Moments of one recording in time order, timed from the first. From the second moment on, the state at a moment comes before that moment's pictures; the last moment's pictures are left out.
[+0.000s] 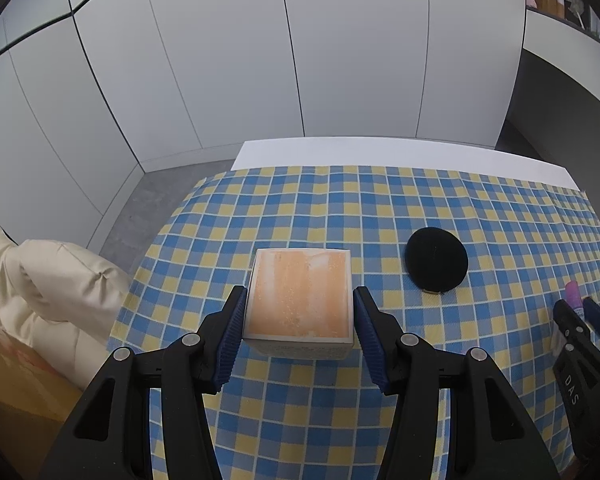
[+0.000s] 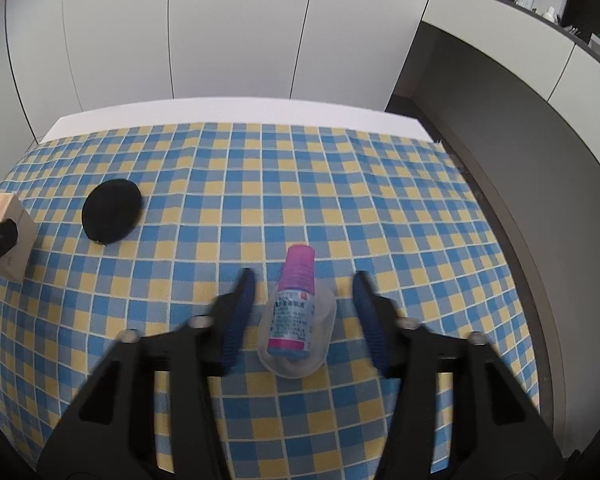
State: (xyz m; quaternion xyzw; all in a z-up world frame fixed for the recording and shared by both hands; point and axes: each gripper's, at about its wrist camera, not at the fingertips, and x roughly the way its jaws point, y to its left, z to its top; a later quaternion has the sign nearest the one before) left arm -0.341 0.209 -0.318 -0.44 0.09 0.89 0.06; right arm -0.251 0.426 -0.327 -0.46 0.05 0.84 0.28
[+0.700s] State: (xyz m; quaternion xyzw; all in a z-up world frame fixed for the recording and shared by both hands) left arm -0.336 0.216 -0.296 -0.44 0.11 0.89 0.05; right arm -0.251 0.430 -0.304 -0.46 0.08 0.85 0.26
